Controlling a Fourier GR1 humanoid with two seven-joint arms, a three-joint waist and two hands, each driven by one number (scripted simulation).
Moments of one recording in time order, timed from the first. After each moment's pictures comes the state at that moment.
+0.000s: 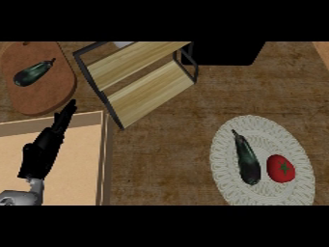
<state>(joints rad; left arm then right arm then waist) -0.06 0.34 -0.13 -1.48 0.02 0.05 0.01 0.39 -0.84 -0.04 -1.82 0.04 -0.18 0.43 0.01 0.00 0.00</state>
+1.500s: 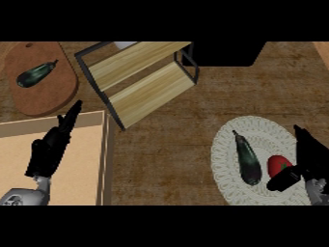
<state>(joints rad) -0.07 0.29 -0.11 -1.46 0.00 0.02 0.03 -0.12 -0.63 0.42 -1.69 0.48 0.02 1.18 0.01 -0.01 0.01</state>
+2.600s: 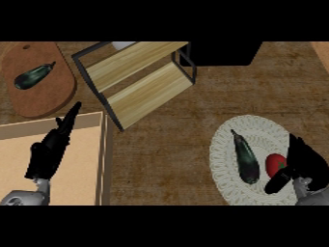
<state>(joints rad) -0.05 0.27 -0.09 -1.45 -0.02 0.00 0.01 -0.10 -0.51 0.38 -1.50 0.61 0.08 1.11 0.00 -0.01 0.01</state>
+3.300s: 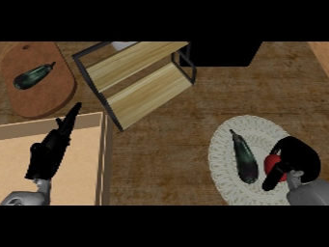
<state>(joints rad) -0.05 0.25 -0.08 -1.46 -0.03 -0.02 0.02 -0.15 -0.45 0.35 -1.38 0.70 0.07 1.01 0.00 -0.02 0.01</state>
